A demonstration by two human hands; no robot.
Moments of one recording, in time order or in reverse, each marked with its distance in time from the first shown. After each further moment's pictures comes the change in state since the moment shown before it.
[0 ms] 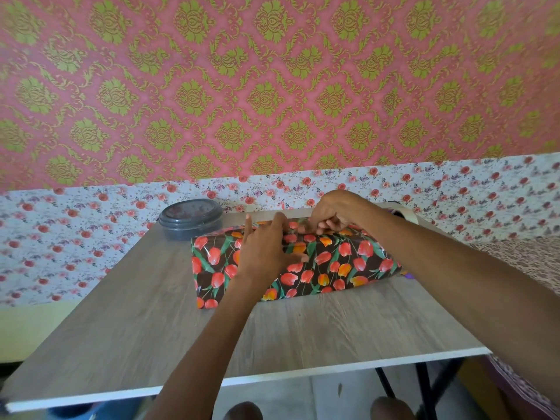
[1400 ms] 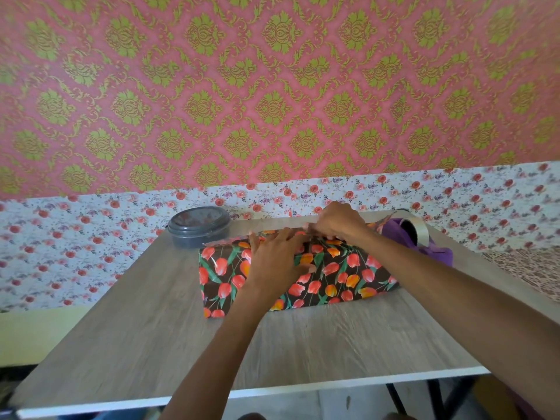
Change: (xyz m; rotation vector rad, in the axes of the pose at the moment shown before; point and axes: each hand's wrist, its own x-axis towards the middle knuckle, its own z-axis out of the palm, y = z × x) left_hand -0.006 0.007 -0.006 0.151 -0.082 0.095; right_hand 0.021 0.012 0.019 -0.016 0.560 -0.186
